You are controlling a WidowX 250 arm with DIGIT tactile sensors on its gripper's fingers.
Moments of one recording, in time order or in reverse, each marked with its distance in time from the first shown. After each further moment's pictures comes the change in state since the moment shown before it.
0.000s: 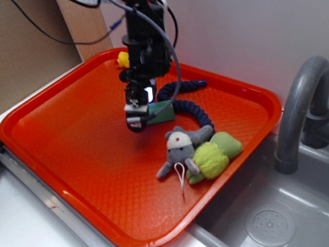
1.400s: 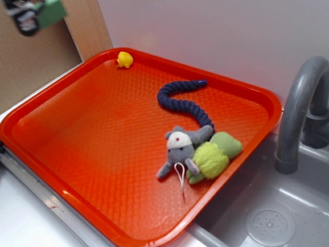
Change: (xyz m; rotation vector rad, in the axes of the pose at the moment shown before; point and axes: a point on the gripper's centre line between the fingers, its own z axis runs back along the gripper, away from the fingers) arm -0.166 0.001 0.146 0.196 -0.182 0.705
